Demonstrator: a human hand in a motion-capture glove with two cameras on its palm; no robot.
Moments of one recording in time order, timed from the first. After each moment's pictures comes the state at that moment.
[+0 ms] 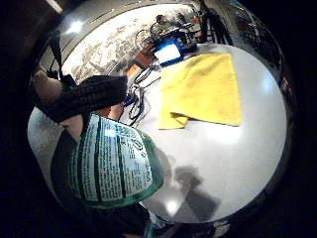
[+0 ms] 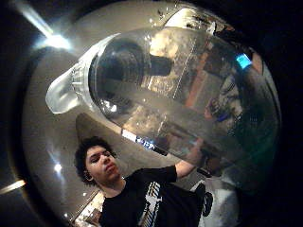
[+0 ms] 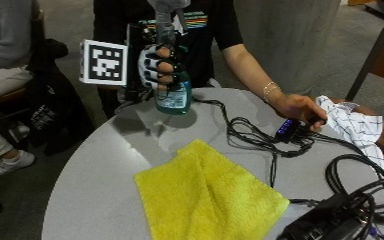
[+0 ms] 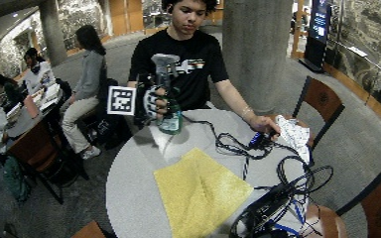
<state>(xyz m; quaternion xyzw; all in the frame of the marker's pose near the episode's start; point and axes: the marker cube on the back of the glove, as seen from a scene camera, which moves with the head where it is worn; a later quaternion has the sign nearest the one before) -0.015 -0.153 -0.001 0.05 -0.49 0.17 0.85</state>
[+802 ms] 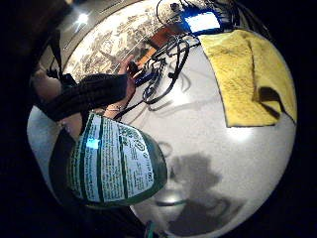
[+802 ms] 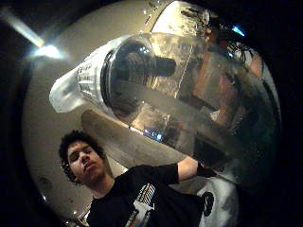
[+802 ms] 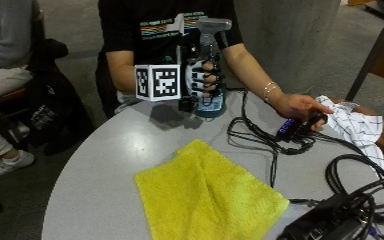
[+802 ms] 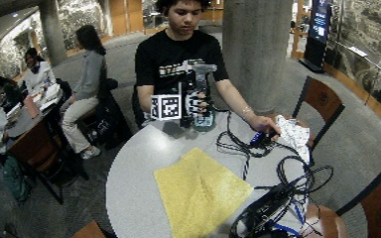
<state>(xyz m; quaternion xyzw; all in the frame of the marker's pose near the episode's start) -0.121 -0.151 0.071 0.00 -0.55 0.15 0.82</state>
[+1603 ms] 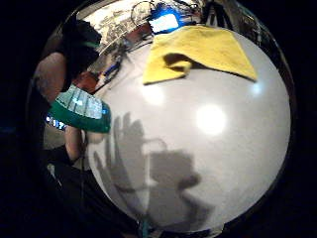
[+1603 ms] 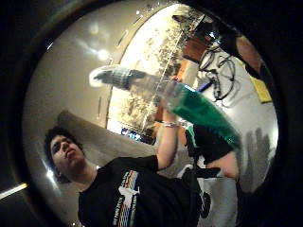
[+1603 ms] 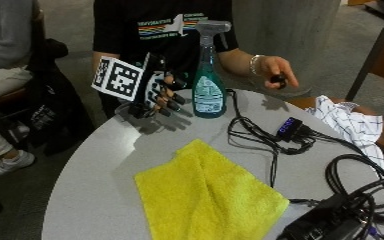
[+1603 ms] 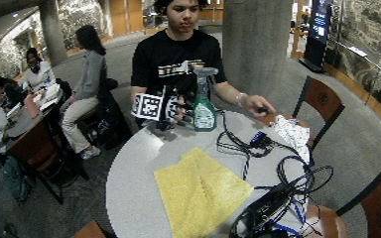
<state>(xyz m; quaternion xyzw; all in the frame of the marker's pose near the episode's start) -0.050 -0.071 0.053 -0.05 -0.38 0.17 0.91</state>
